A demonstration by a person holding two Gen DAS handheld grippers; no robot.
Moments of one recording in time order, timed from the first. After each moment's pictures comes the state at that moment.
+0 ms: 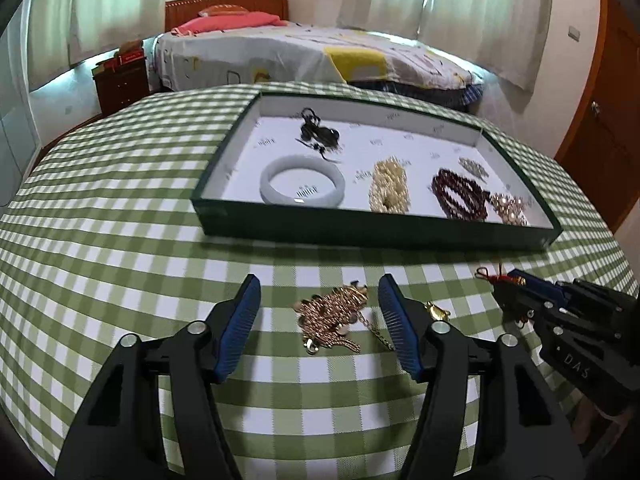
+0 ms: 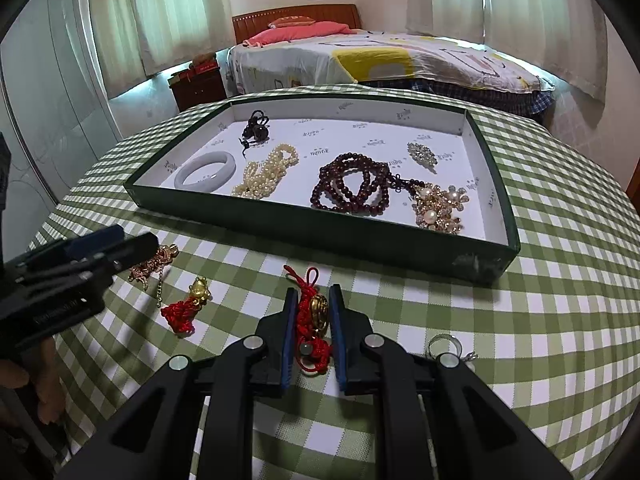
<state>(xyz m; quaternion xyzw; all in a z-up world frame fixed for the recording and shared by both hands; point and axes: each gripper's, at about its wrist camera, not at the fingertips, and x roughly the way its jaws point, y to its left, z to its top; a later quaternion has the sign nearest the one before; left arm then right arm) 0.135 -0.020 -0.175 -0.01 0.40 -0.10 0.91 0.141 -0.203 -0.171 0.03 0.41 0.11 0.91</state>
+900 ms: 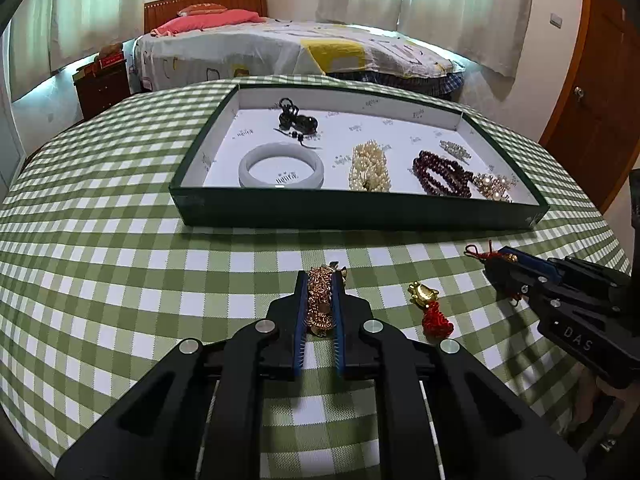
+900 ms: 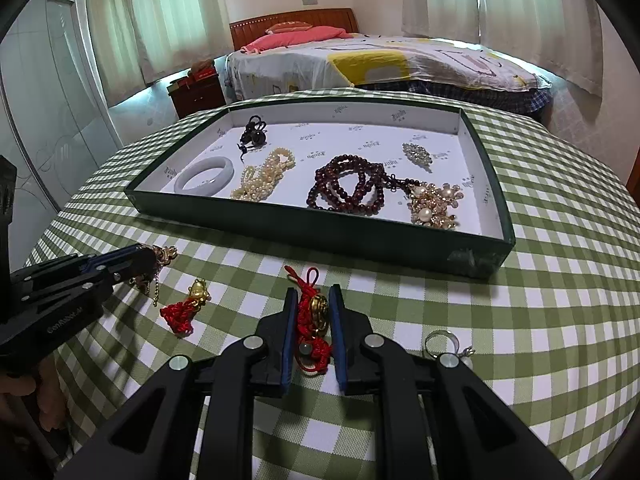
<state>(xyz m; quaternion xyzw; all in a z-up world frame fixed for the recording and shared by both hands) 0.127 -0.023 -0.177 0.00 0.40 -0.13 0.91 0.139 -0.208 -0.170 0.04 0.40 0.11 0.91</state>
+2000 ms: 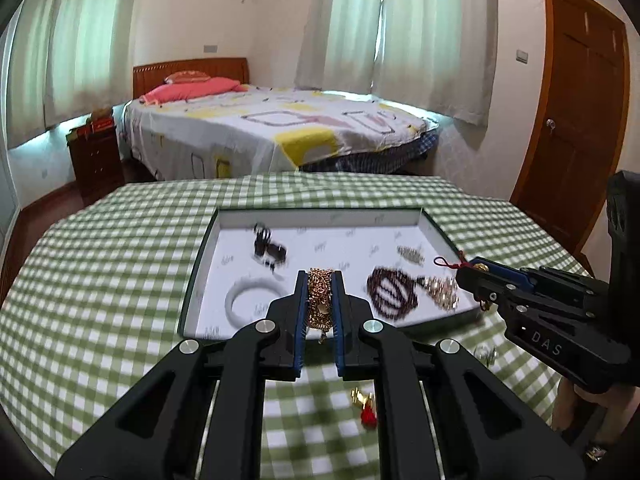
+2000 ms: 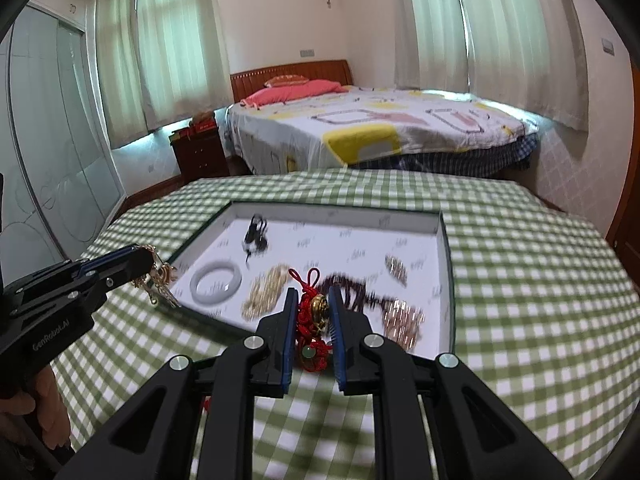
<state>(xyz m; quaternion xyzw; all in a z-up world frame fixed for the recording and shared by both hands) 0.135 -0.045 -0.082 0.01 0.28 -0.16 0.95 0.152 -0.216 -0.090 0.04 0.30 0.10 0.95</state>
